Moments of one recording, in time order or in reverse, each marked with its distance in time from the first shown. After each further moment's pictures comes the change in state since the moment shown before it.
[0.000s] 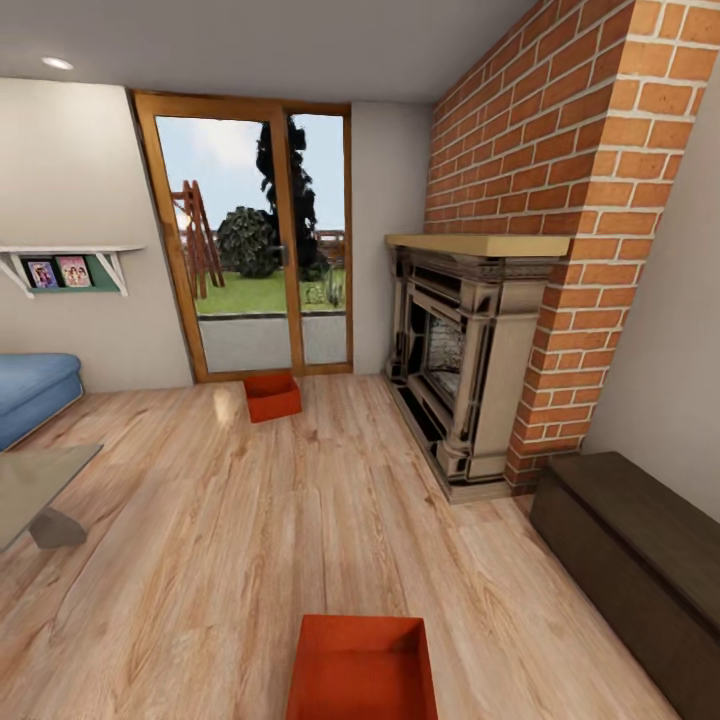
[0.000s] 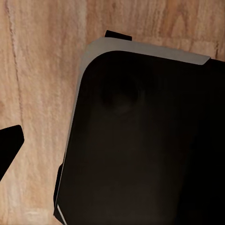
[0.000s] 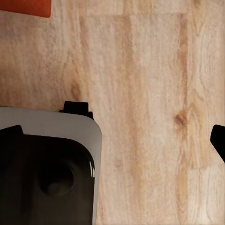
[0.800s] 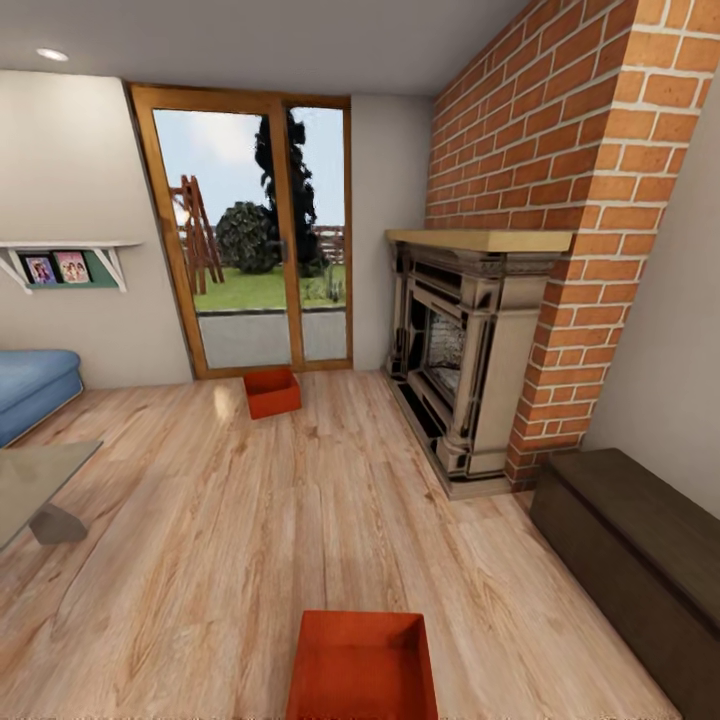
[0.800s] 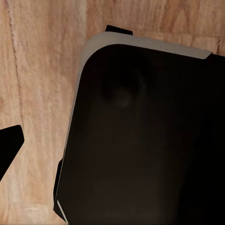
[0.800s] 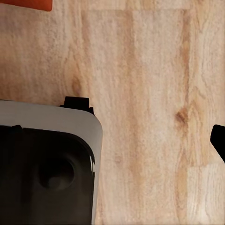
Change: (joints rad) left arm 0.000 -0.001 0.002 0.001 0.002 0.000 0.000; right arm 0.000 -0.001 0.005 0.000 0.006 0.003 0.005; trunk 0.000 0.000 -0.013
